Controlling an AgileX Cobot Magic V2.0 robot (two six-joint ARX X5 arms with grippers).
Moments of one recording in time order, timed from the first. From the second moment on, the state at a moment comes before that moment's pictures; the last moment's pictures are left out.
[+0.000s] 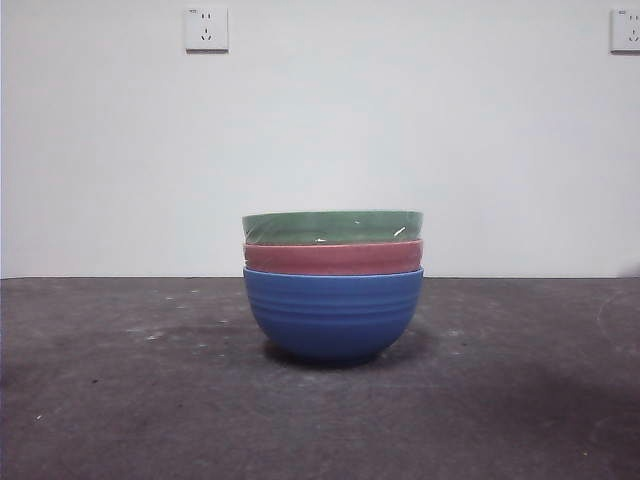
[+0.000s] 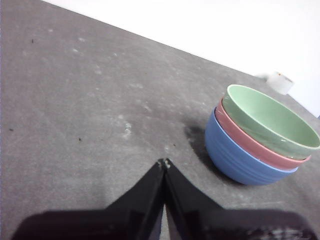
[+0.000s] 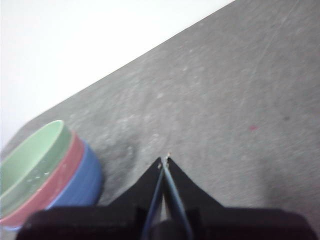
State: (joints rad) left arm -0.08 0.00 0.04 -0.21 0.32 -0.39; right arm 0.10 0.02 0.02 -0.18 -0.13 0.51
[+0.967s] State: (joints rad) left arm -0.08 0.66 0.70 -0.41 0.38 -0.26; right arm 0.10 0.61 0.74 -0.46 -0.16 0.30
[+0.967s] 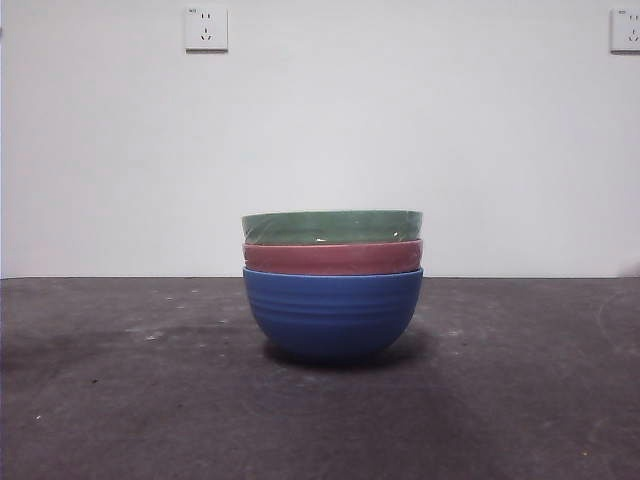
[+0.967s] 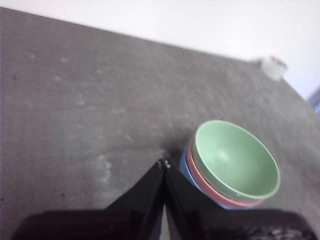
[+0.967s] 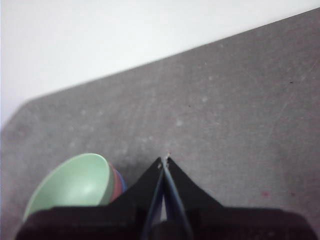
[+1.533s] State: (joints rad) left arm -0.17 0.89 0.91 -0.54 0.47 -0.14; right arm 0.10 0.81 0.86 -0.55 -0.34 0.13
